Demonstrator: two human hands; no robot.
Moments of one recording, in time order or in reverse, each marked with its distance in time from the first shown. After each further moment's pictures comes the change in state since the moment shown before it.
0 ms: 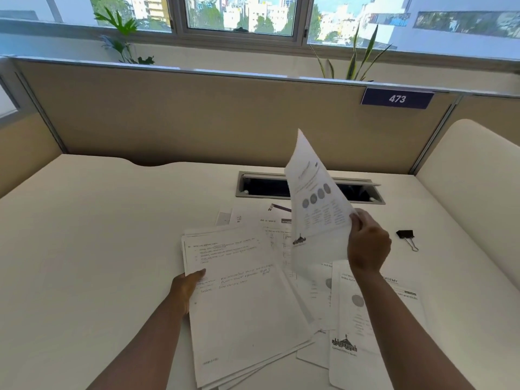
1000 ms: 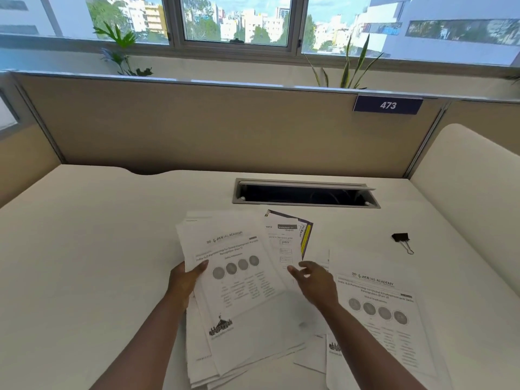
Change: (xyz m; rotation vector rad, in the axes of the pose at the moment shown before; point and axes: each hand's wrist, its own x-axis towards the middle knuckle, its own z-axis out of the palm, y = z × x) left_hand -0.014 0.019 0.010 0.027 -0.019 0.274; right_hand -0.074 0.011 0.035 0.009 -0.823 0.289
